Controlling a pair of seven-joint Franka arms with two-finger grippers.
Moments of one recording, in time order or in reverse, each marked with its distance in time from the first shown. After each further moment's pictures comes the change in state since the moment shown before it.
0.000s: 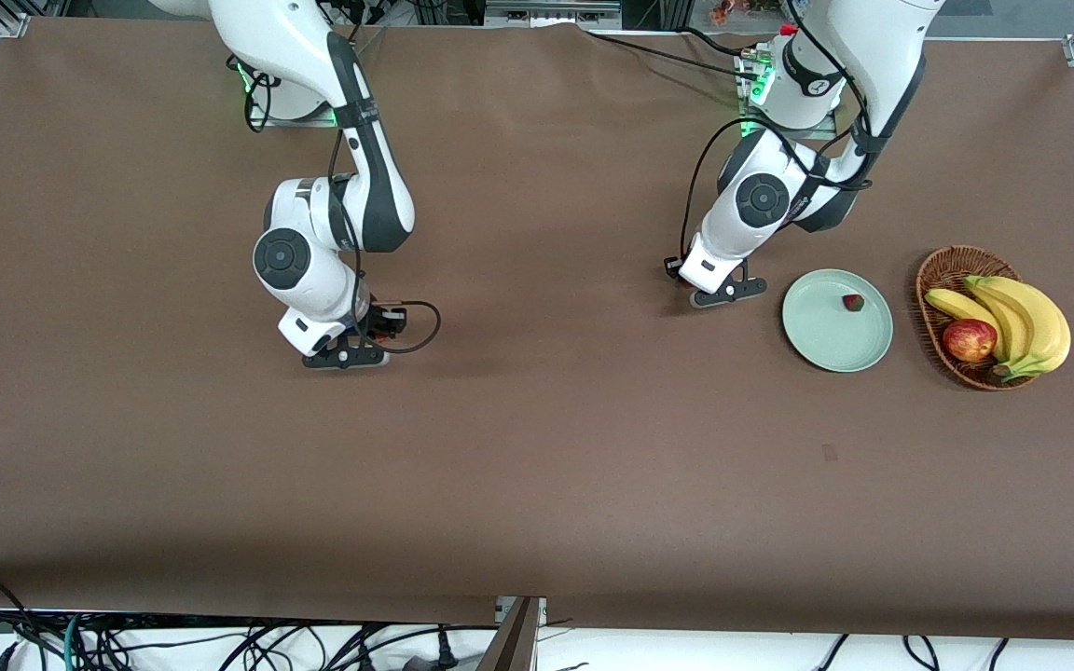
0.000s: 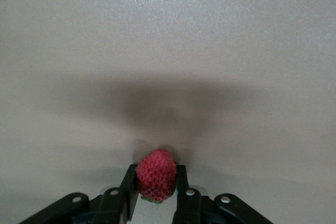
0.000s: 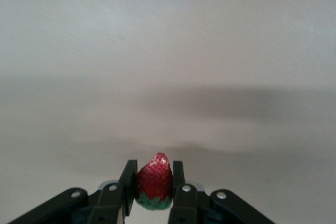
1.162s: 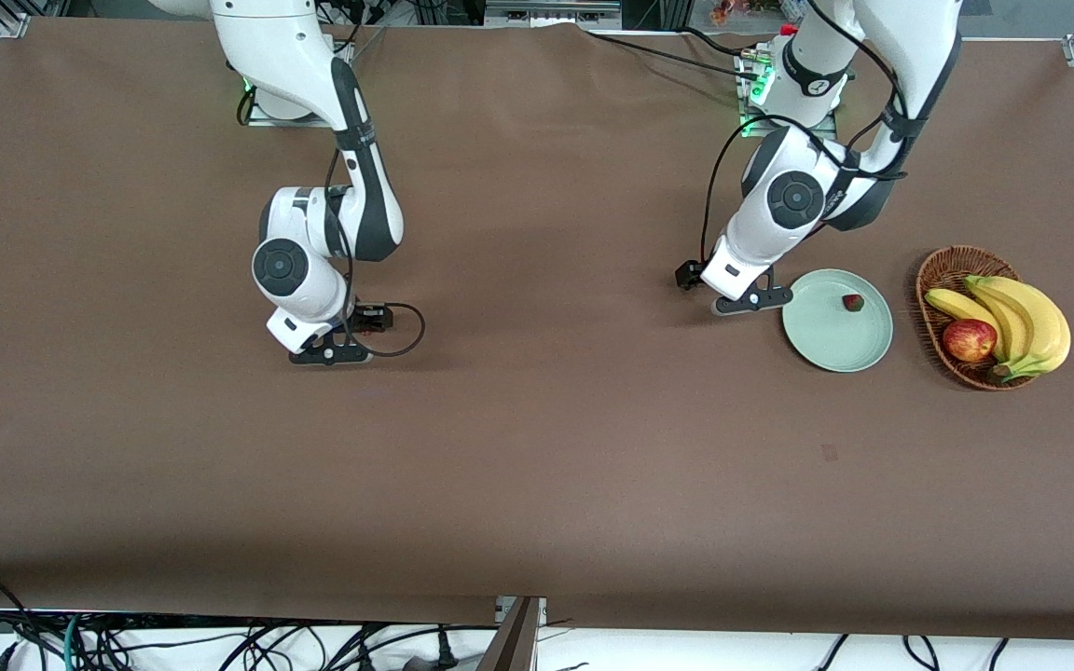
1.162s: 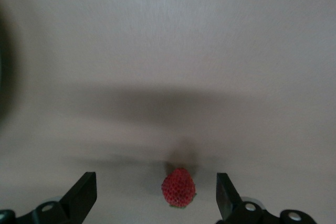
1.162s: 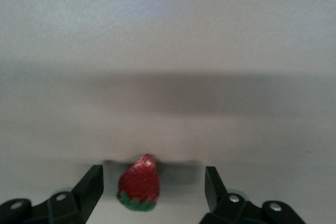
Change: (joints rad) left arm 0.045 -0.061 0.010 0.015 -0.001 -0.050 0.097; right arm -0.008 0.044 -0.001 -0.160 -0.022 0.114 -0.095
